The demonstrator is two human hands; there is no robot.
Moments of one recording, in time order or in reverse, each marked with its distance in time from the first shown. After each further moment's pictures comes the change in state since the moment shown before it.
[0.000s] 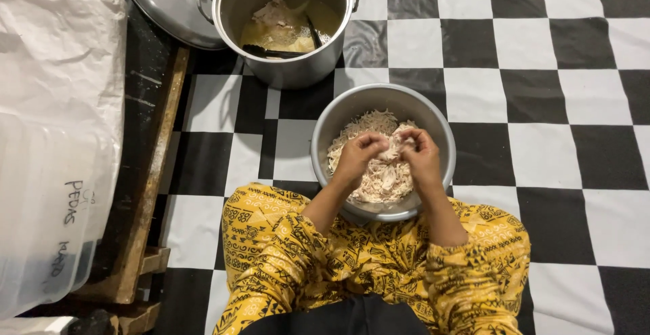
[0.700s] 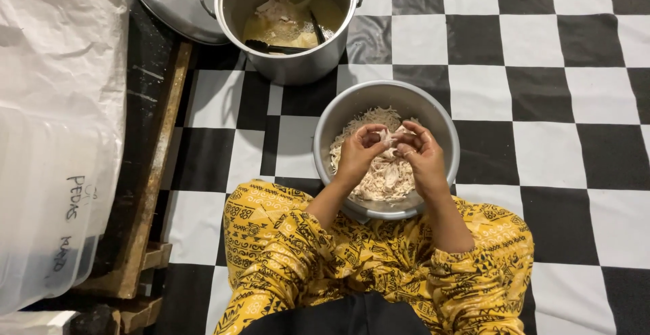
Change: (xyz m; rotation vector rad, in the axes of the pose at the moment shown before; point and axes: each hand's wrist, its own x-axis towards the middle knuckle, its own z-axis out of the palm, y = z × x) left_hand 0.010 -0.007 -0.012 0.115 -0.056 0.056; right_hand -0.009 -0.020 0.001 0.183 -0.111 0.099
